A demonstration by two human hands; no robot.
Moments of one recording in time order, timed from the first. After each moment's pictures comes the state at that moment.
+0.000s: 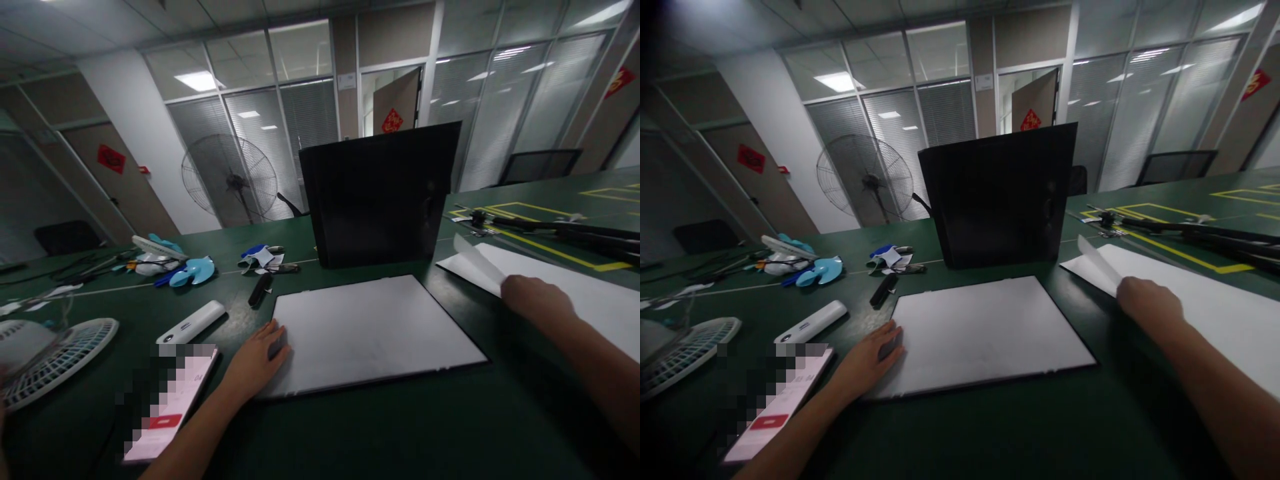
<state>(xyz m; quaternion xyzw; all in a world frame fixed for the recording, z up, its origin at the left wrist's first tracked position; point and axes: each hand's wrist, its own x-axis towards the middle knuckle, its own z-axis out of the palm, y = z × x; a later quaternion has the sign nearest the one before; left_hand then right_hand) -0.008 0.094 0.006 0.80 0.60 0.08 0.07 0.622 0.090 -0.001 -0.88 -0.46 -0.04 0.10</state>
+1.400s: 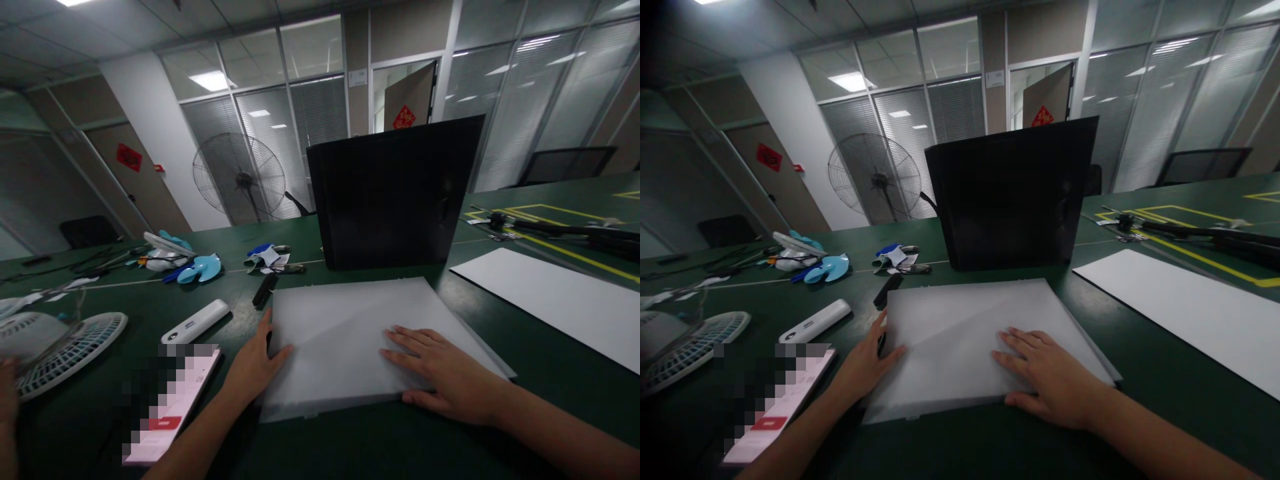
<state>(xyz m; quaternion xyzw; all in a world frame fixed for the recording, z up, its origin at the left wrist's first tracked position) -0.007 0.100 -0.001 0.70 0.68 0.14 0.14 0.407 0.043 0.011 -0.43 -0.88 0.16 0.05</state>
